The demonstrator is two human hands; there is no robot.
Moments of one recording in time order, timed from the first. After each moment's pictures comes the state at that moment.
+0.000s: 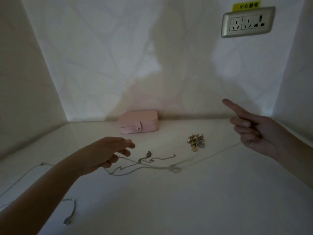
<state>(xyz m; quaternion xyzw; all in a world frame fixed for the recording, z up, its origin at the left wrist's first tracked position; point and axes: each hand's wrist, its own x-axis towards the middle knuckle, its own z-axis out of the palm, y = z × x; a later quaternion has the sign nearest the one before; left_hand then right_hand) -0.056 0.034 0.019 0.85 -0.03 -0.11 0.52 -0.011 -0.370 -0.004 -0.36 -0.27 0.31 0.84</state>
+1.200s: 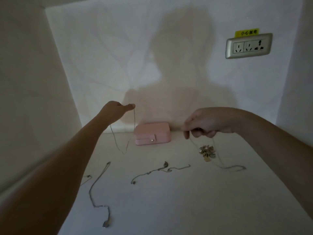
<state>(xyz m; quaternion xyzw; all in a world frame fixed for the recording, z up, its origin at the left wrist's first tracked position) 0.008 0.064 0.130 0.92 0.01 0.16 0.36 -0.062 -0.212 0.127 -0.90 -0.17 0.15 0.36</state>
